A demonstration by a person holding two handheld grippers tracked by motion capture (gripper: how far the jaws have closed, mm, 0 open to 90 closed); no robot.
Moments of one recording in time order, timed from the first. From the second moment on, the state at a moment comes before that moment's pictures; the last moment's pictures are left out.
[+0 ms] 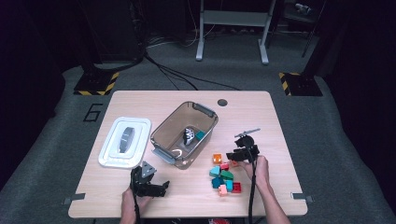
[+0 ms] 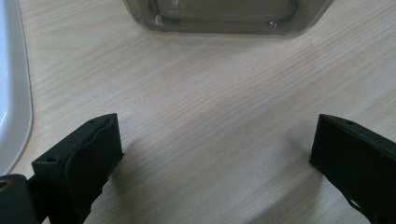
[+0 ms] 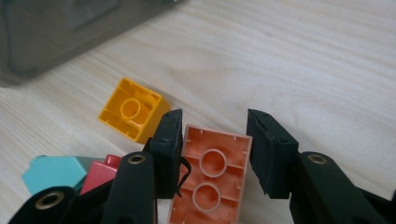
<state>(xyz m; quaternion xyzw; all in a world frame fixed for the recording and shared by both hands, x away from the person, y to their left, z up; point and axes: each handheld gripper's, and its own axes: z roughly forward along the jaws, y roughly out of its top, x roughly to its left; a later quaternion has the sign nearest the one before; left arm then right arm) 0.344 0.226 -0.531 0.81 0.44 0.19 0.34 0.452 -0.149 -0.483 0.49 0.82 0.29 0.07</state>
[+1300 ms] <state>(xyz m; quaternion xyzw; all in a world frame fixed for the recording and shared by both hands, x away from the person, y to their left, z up) 0.343 0.226 -0.531 0.81 0.44 0.20 0.34 0.481 -0.121 -0.372 0.45 0.80 0.37 0.14</state>
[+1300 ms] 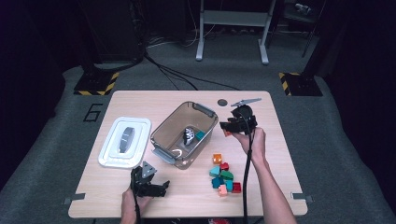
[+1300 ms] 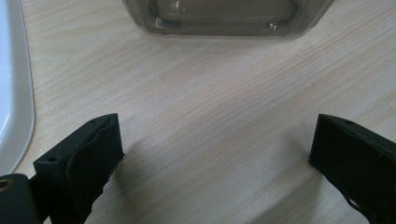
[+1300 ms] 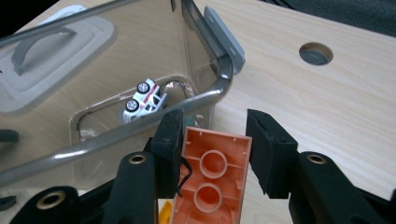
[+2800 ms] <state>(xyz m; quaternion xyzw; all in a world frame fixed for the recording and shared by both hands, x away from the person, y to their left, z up) 0.343 0.225 -0.531 0.81 0.43 0.20 0.34 0.522 -0.035 -0.379 0.41 0.84 0.35 0.11</state>
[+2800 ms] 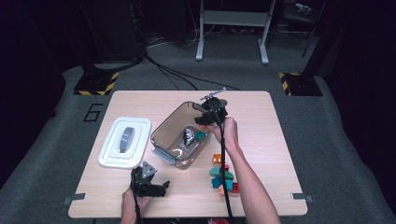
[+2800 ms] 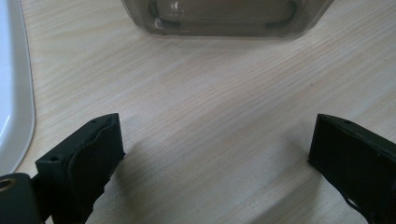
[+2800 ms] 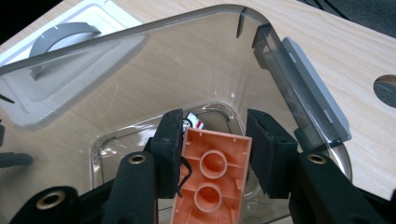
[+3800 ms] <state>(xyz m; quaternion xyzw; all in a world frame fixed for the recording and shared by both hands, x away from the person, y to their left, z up) 0.343 0.225 -0.531 0.81 0.43 0.20 0.34 0.478 -0.086 -0.374 0.41 0.82 0.37 0.12</state>
